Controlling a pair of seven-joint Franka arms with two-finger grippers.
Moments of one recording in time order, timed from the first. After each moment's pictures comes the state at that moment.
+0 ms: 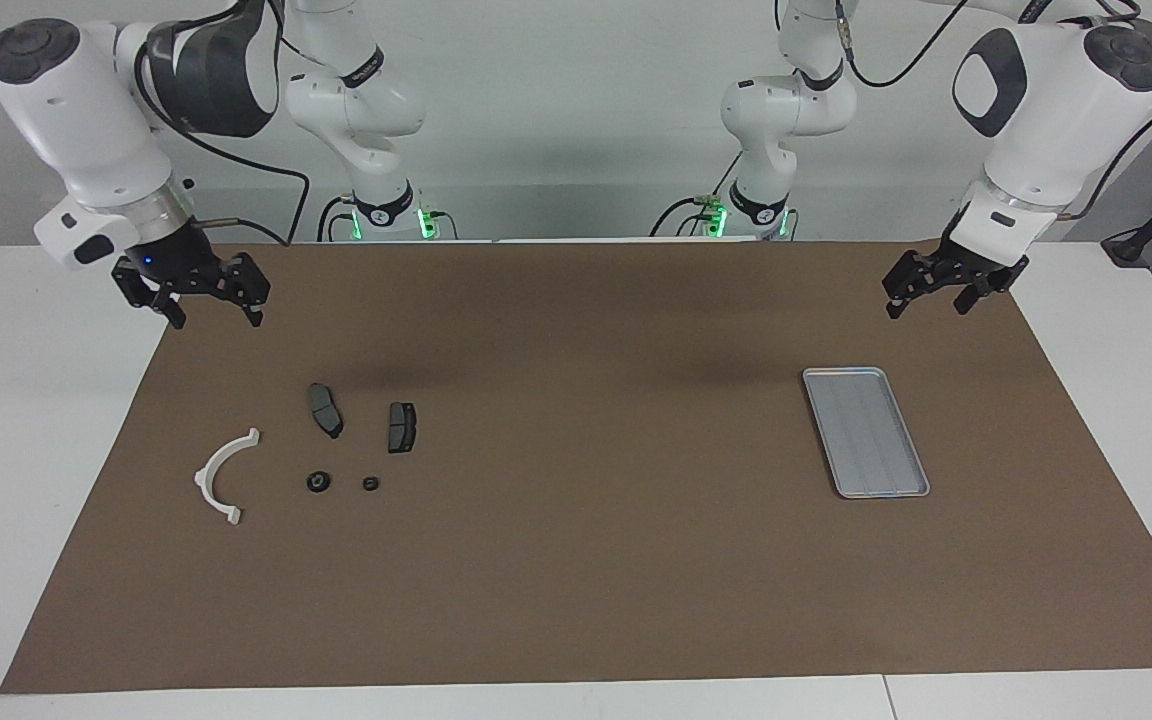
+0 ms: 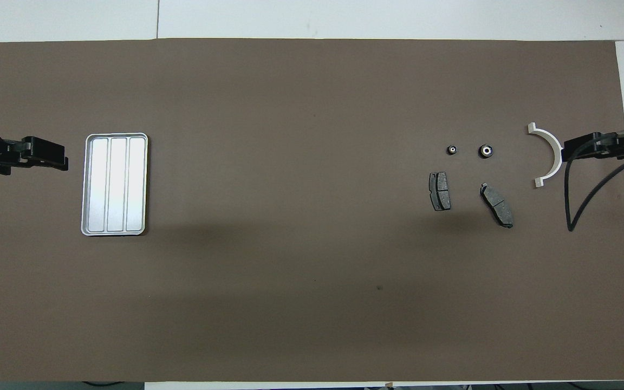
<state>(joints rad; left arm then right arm) -0.04 0.01 0.00 -1.68 -0.01 1.70 -0.03 -0.11 0.06 0.01 -1.74 -0.01 1.83 -0.11</state>
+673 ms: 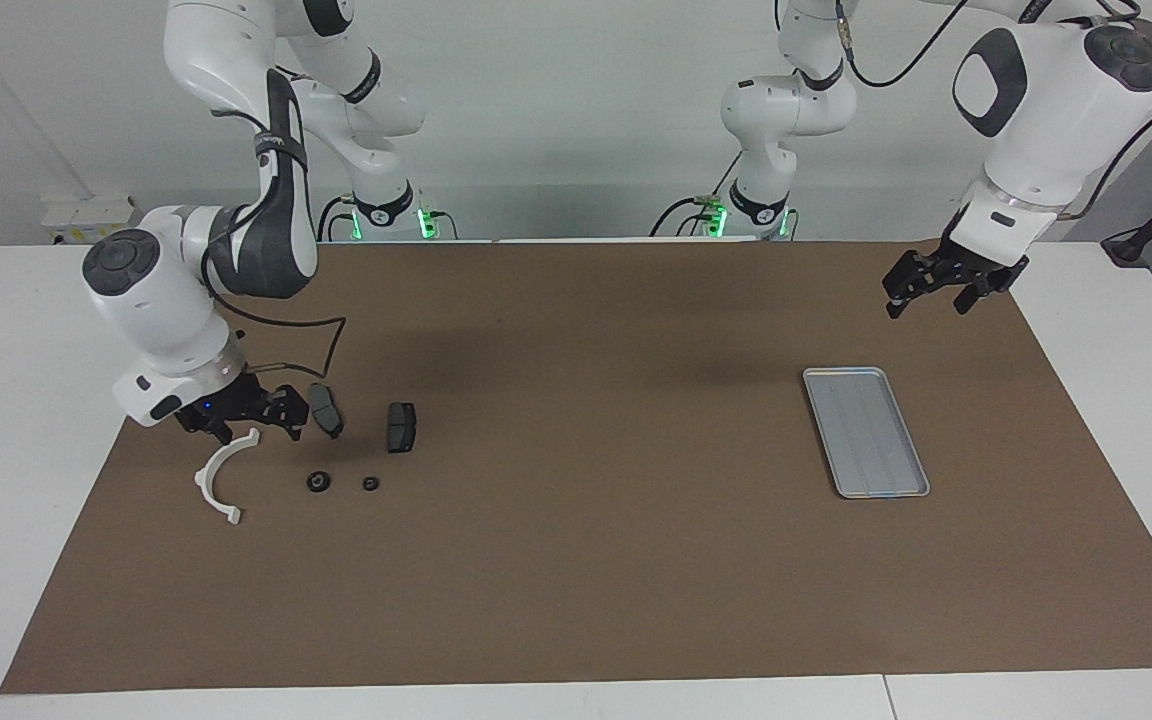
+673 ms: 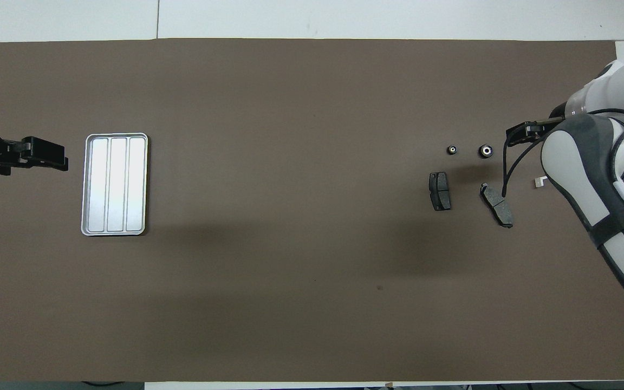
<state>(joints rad) -0.04 0.01 0.00 -1.68 -0.01 1.69 -0.03 -0.09 0.32 0.02 -1.75 -0.01 2.09 -0.11</state>
